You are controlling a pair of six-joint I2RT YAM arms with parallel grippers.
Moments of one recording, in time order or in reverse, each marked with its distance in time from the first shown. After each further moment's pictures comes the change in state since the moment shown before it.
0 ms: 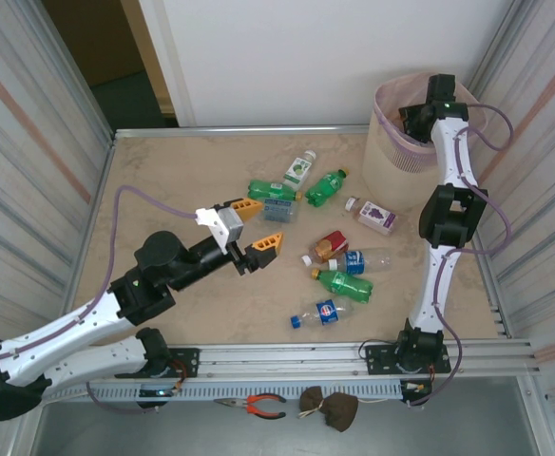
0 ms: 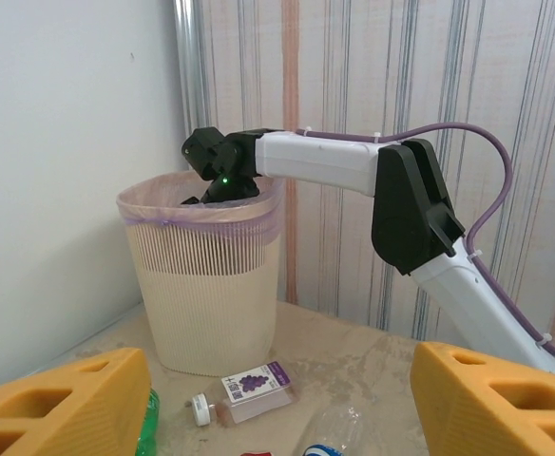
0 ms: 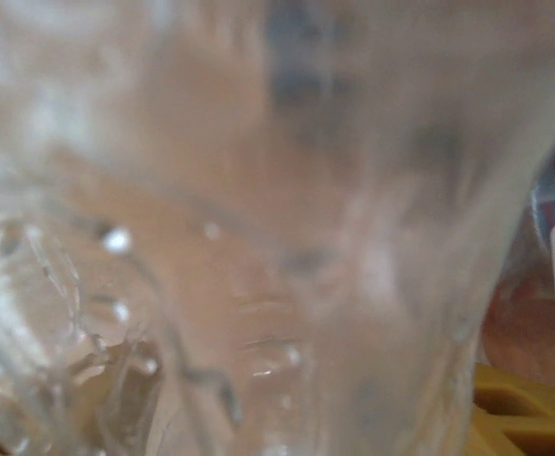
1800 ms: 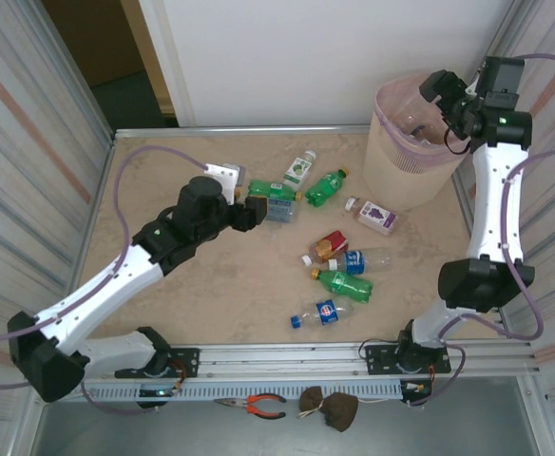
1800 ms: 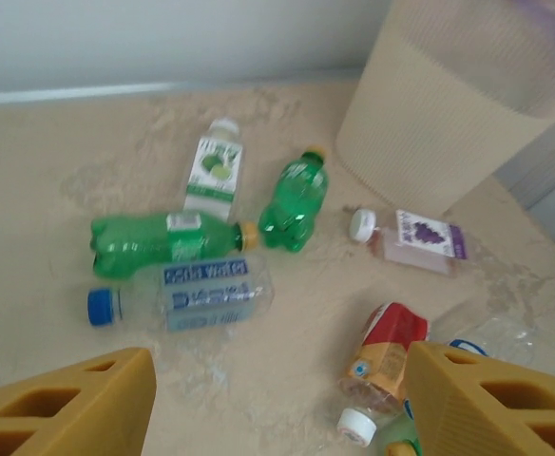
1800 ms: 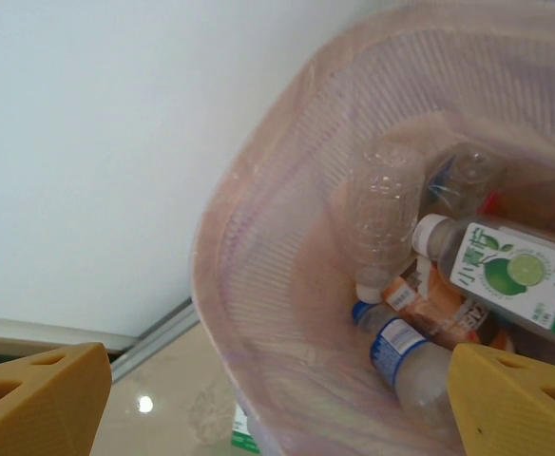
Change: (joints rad) left arm 0.316 0.357 0.262 -0.519 -0.106 -0.404; right arm -0.031 -0.707 -0.356 0.022 0.001 -0.637
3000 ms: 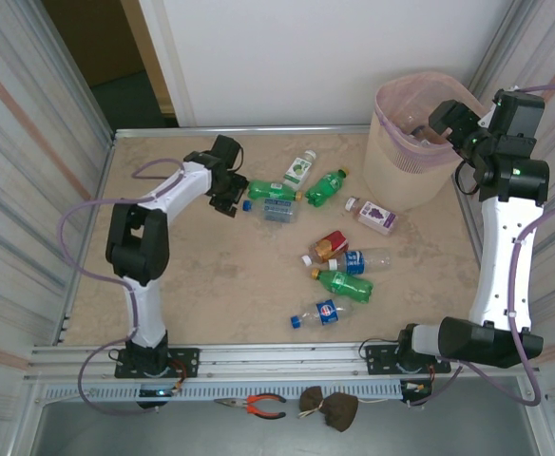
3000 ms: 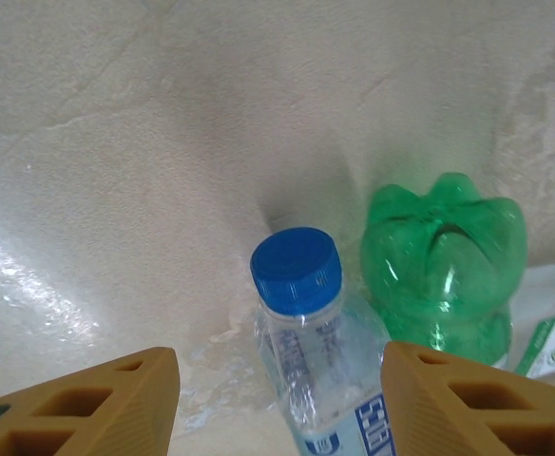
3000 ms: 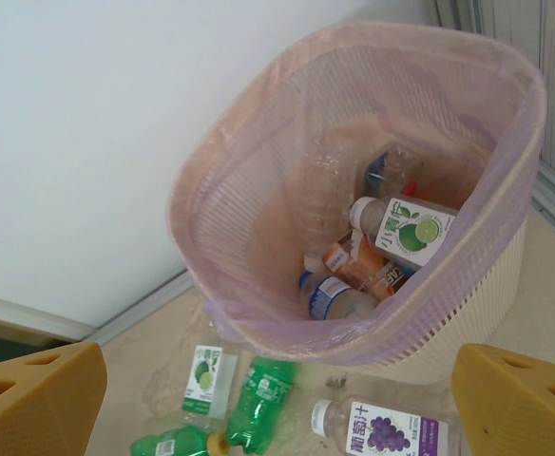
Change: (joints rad) left arm 0.325 0.834 0.558 -0.451 0.202 -1.122; right arm -0.025 -0.321 -0.280 0.009 0.052 -0.096
